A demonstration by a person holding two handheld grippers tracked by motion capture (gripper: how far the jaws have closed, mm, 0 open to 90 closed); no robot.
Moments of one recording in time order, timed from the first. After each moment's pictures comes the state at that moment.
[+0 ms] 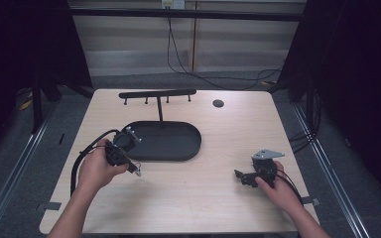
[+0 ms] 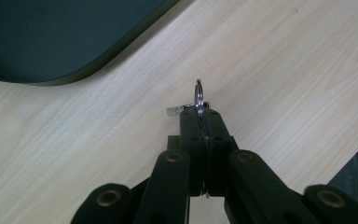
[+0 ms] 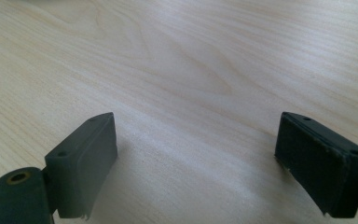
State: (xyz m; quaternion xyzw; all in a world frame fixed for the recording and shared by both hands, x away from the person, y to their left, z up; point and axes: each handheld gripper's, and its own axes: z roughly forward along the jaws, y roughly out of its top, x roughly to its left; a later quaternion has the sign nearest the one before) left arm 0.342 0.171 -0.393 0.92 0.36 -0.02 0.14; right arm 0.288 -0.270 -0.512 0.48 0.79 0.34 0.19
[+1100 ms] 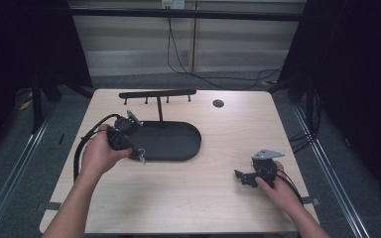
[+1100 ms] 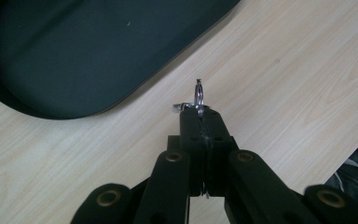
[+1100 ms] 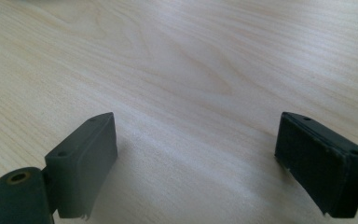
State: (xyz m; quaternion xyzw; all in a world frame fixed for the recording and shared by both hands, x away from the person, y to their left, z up) left arm 0.365 0.160 -0.362 0.91 0.37 -0.02 0.17; right arm 0.288 -0.269 -0.512 0.48 0.79 0.34 0.19
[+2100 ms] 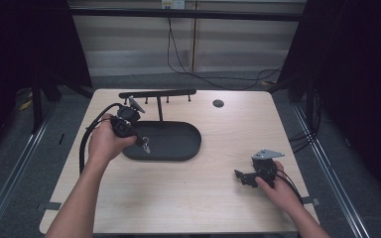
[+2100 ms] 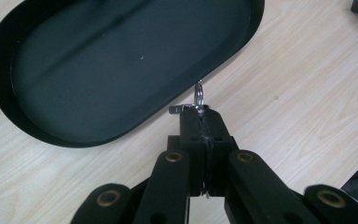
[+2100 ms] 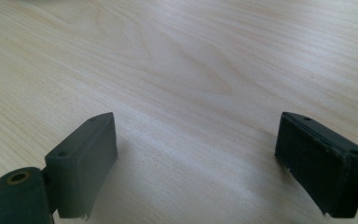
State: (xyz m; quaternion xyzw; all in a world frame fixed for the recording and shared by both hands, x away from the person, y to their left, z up) left arm 0.390 0.152 -0.351 0.89 0.40 -0.02 0.19; right arm 0.288 -0.270 -0.512 0.48 0.79 0.34 0.19
